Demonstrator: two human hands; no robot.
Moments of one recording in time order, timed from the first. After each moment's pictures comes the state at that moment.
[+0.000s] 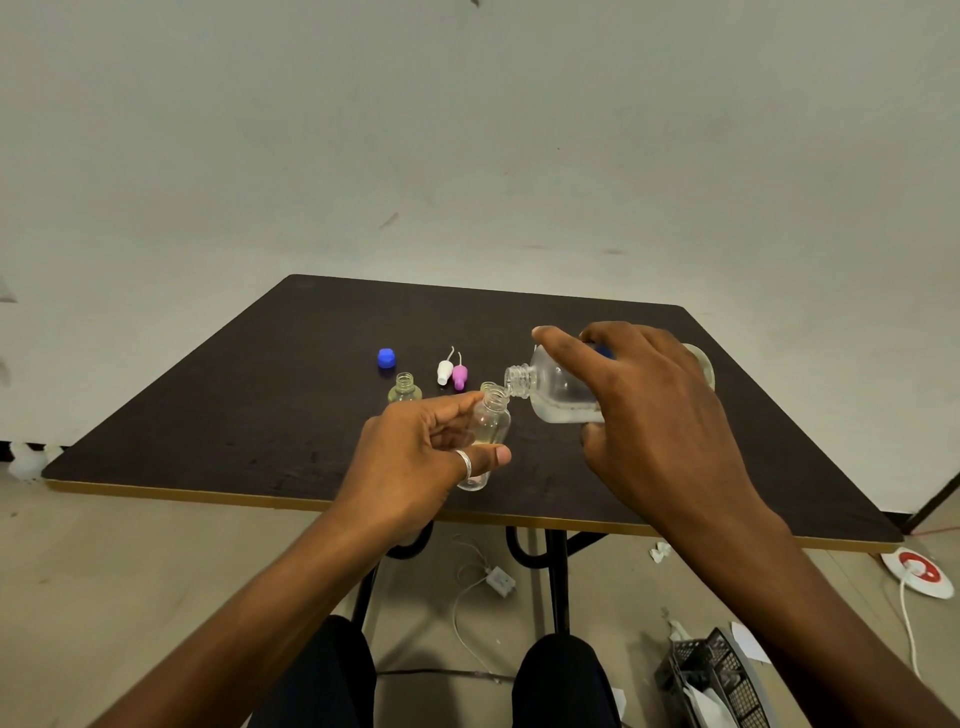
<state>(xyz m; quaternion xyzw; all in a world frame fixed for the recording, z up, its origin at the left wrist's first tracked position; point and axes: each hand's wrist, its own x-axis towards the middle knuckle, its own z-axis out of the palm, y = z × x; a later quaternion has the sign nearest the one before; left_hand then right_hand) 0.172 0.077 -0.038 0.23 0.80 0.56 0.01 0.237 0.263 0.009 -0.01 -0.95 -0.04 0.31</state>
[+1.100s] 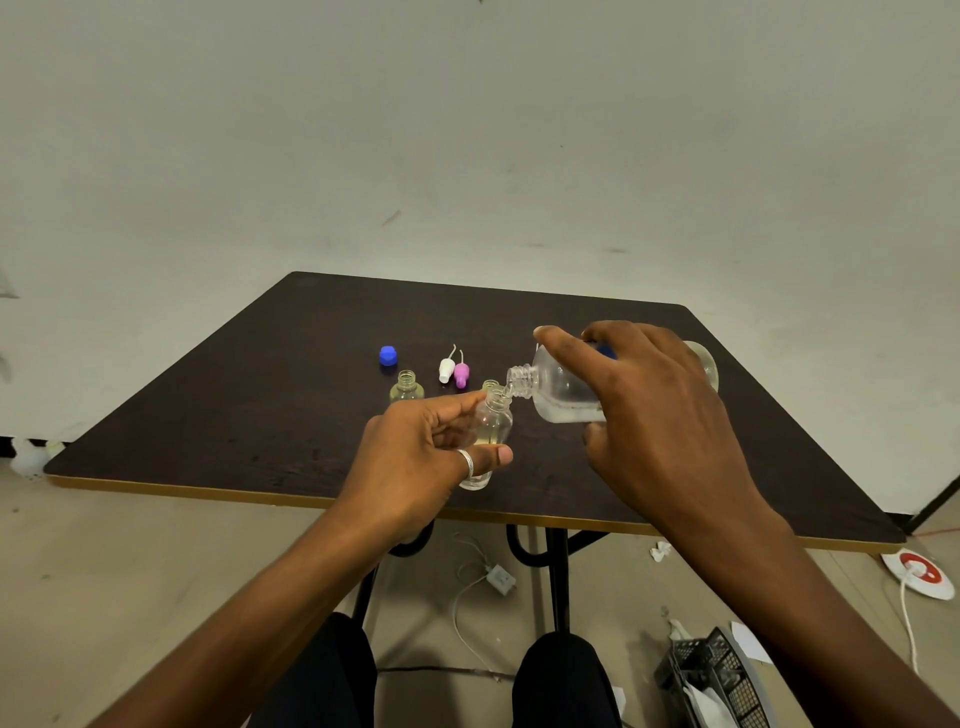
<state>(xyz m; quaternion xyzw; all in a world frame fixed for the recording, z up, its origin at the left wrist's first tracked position) 0.176 0.077 -0.036 0.23 0.80 0.56 0.01 0.236 0.264 0.007 0.00 -0.95 -0.03 0.31</state>
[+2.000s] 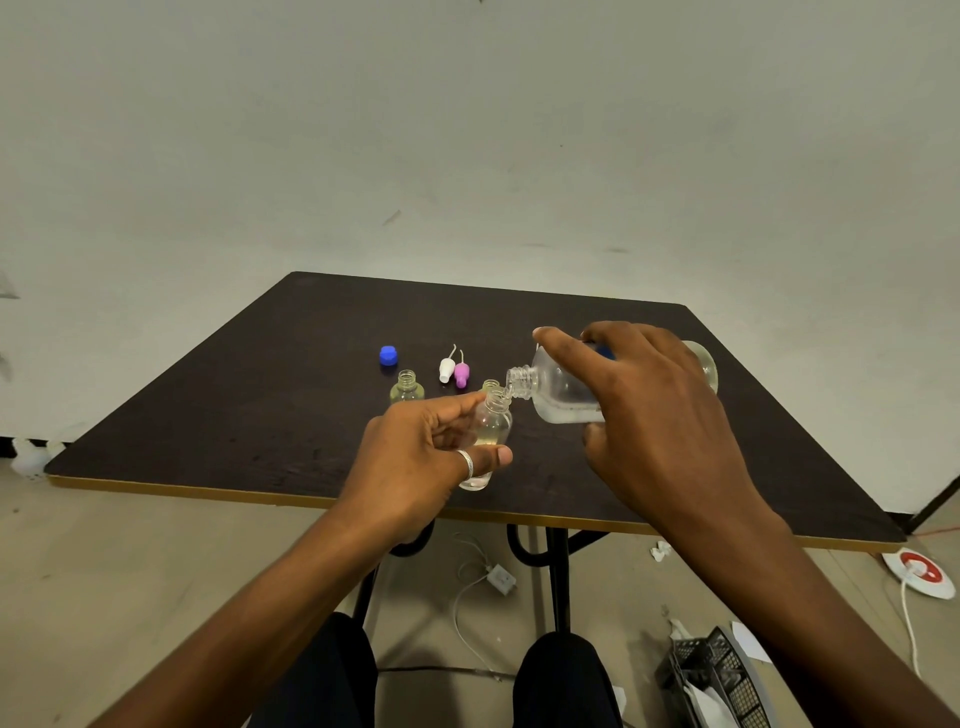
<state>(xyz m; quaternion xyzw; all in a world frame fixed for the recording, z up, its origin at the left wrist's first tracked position) 0.175 0.076 -0.038 0.23 0.80 0.56 0.02 0.236 0.263 0.006 0.00 -0.95 -0.03 0.32</state>
